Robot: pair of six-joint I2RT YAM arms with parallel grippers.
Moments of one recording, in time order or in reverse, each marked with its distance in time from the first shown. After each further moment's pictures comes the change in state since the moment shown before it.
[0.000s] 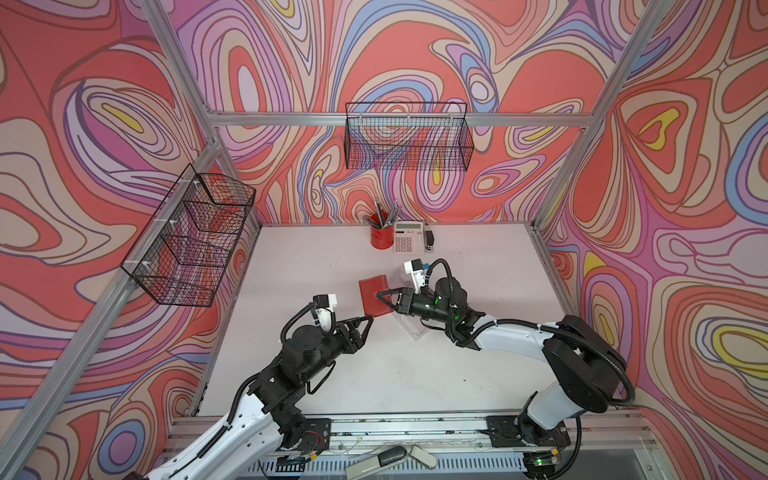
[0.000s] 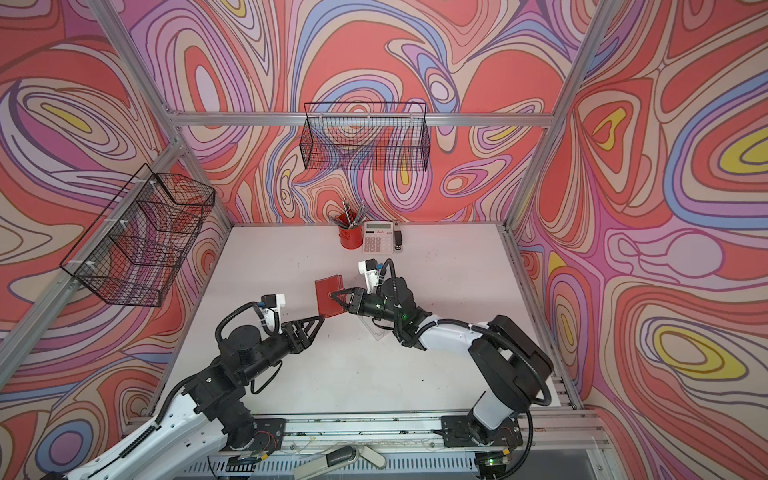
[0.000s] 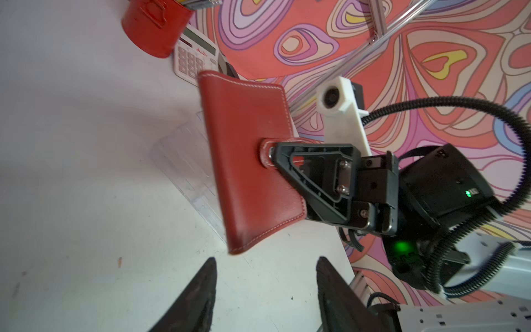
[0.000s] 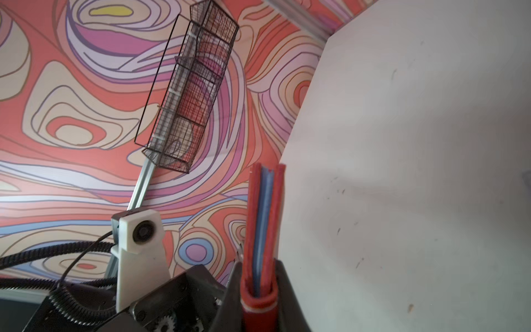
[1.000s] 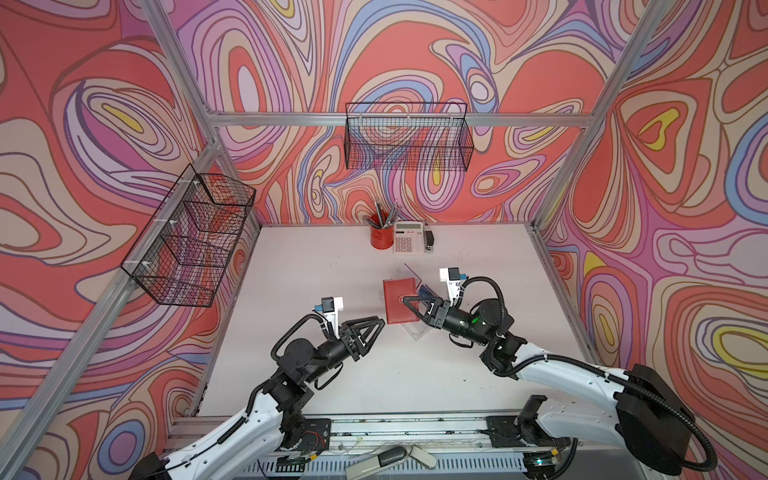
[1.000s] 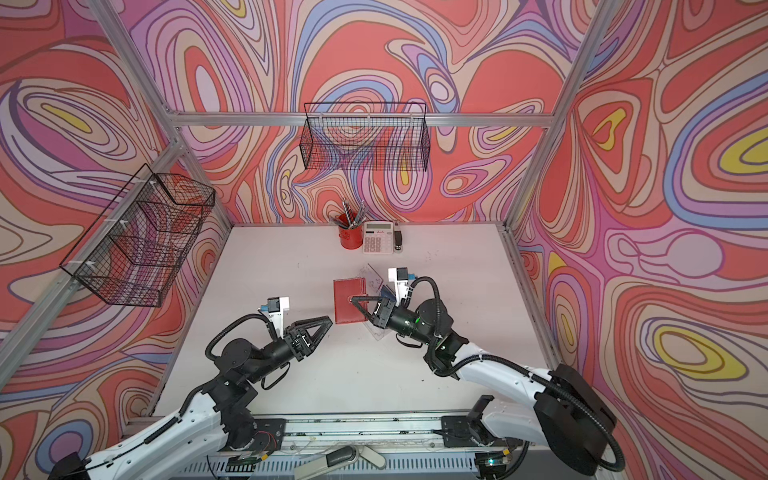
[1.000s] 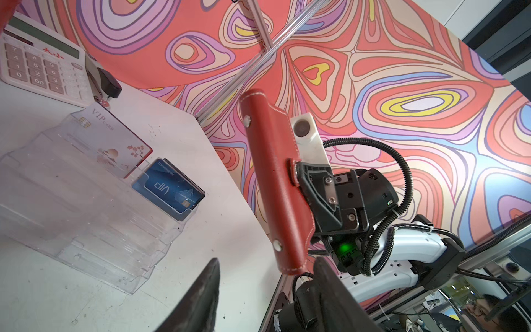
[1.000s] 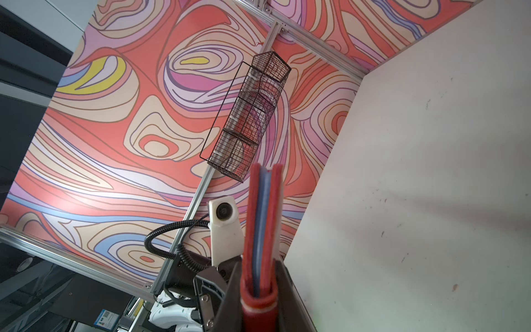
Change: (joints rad) left arm -0.005 0.065 -0.178 0.613 0.210 -0.082; right arm 0.016 -0.456 -0.267 0.004 0.136 0.076
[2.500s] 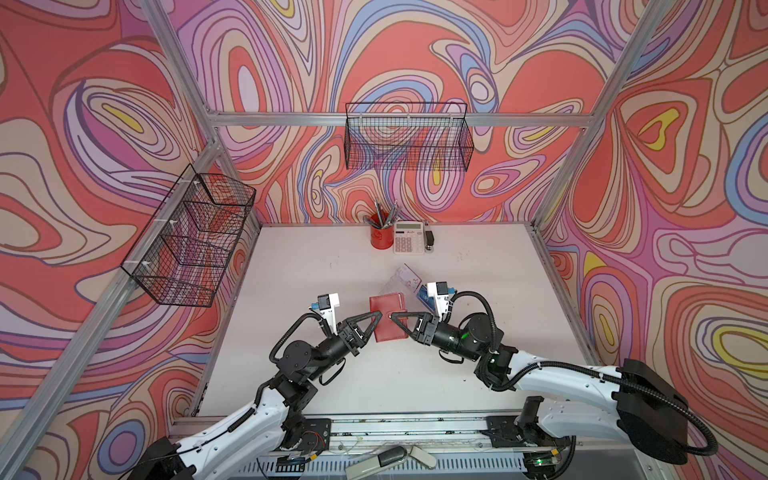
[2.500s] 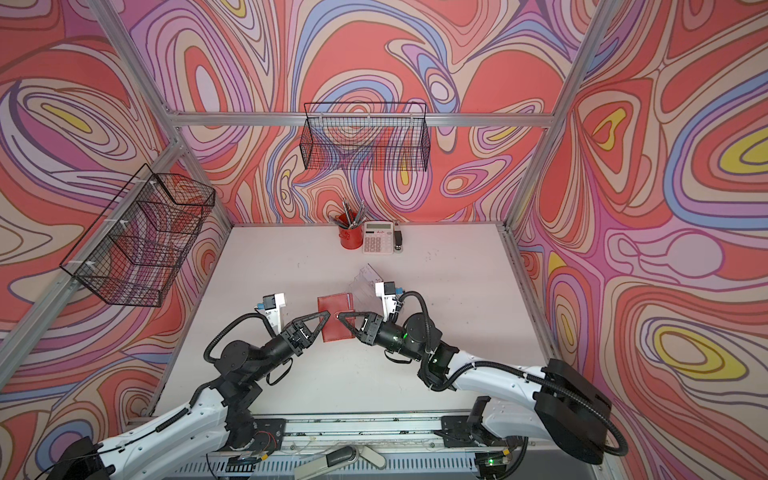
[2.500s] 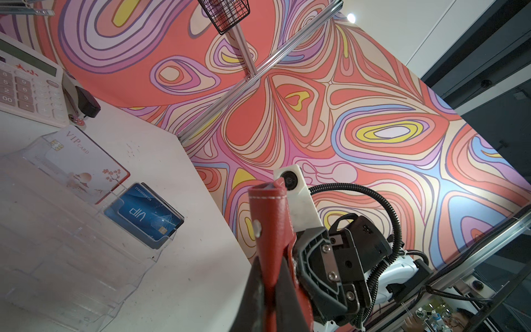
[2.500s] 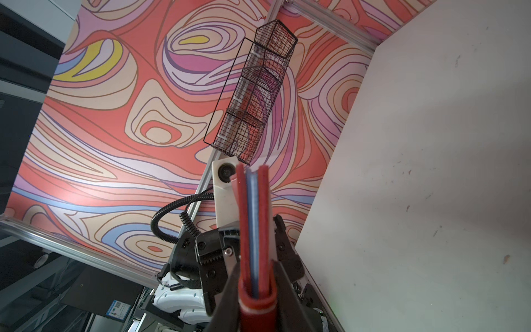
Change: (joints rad) left arm 0.000 0.074 -0.024 0.211 -0.042 -0.077; right arm 0.186 0.021 0.003 -0.024 0.148 -0.003
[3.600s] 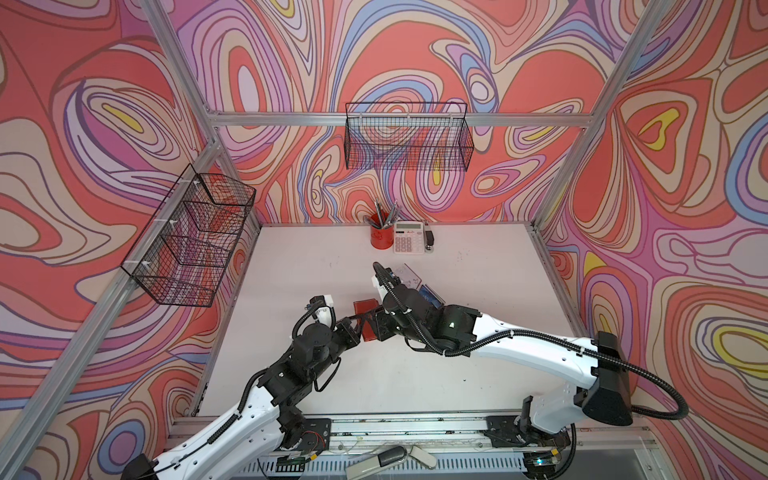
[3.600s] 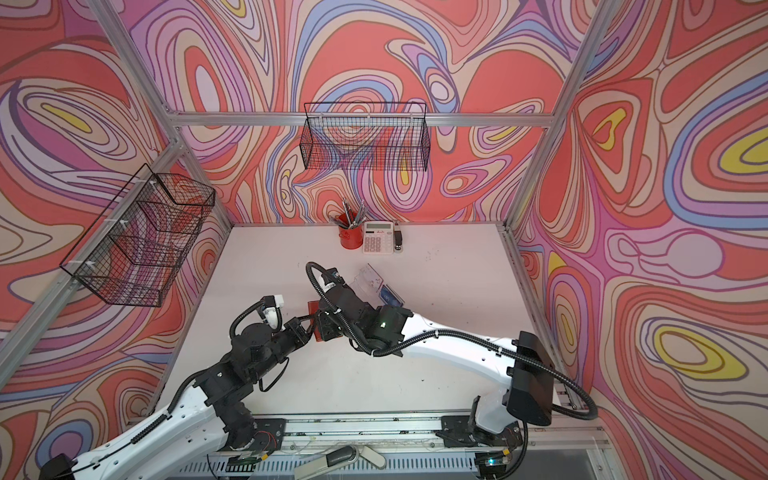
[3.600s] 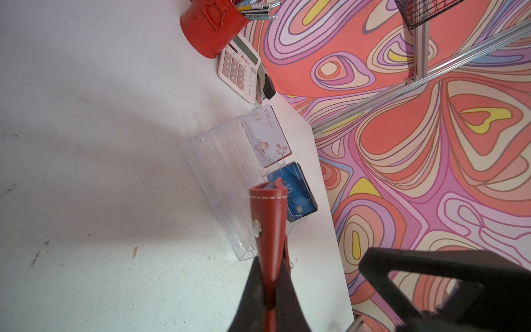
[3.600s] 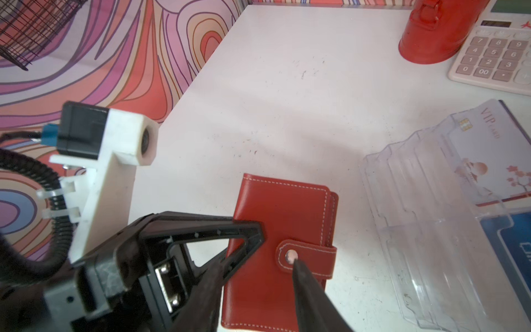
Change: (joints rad) left arm -0.019 -0.095 0.203 -0.833 -0.378 -0.022; right arm 0.183 0.338 0.805 -1.208 0.459 -0.581
